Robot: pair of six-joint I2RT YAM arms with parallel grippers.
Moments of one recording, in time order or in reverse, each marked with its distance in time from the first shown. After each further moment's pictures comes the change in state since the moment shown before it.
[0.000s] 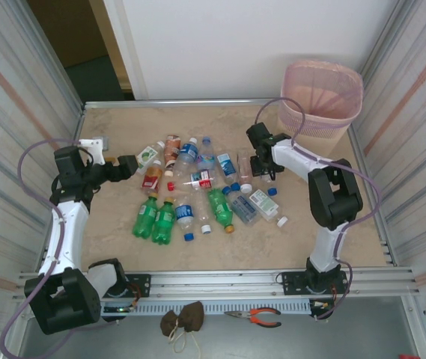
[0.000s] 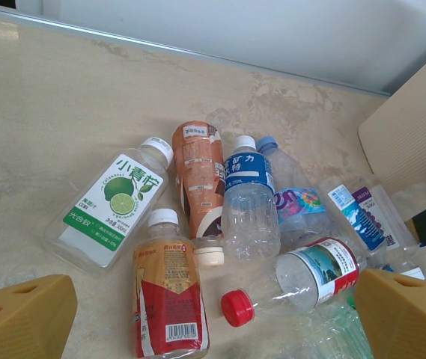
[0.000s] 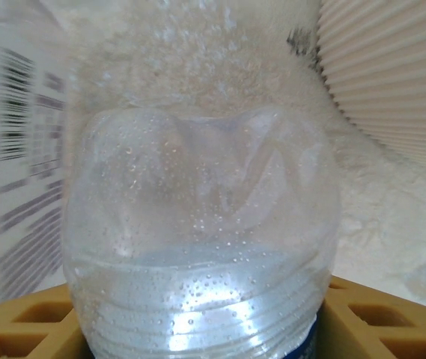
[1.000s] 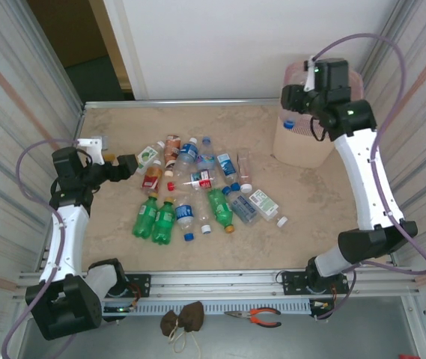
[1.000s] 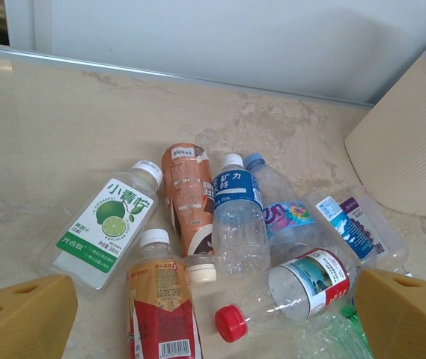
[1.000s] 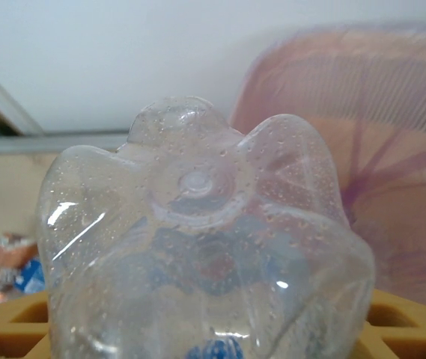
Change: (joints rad) left arm 0.000 -0.042 -0.018 0.053 0.024 -0.001; right arm -0.226 -0.334 0.555 -0.144 -0.202 -0.048
